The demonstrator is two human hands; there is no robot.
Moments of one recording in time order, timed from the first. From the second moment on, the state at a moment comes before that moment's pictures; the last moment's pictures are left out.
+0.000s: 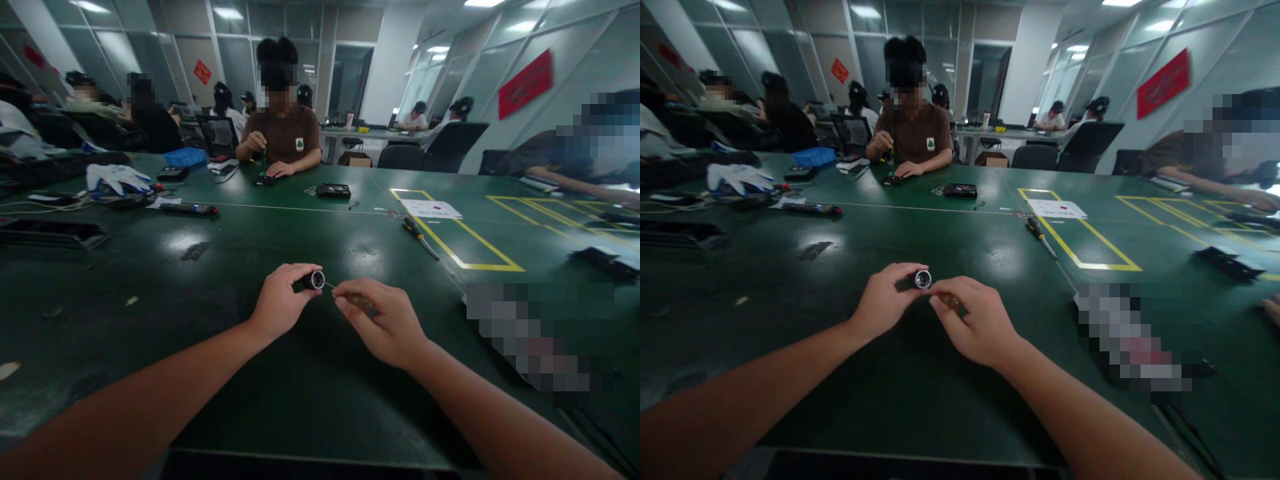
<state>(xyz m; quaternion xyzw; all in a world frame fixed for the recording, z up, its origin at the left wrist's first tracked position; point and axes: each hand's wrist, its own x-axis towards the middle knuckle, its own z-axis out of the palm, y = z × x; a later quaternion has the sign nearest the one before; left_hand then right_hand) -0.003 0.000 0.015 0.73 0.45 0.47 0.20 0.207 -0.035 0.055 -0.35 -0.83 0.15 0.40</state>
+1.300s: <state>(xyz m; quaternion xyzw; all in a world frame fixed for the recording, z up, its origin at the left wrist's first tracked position) -0.001 -0.004 0.019 0.74 0.48 0.41 0.21 0.204 -0.018 0.045 -0.42 -0.55 0.49 0.53</state>
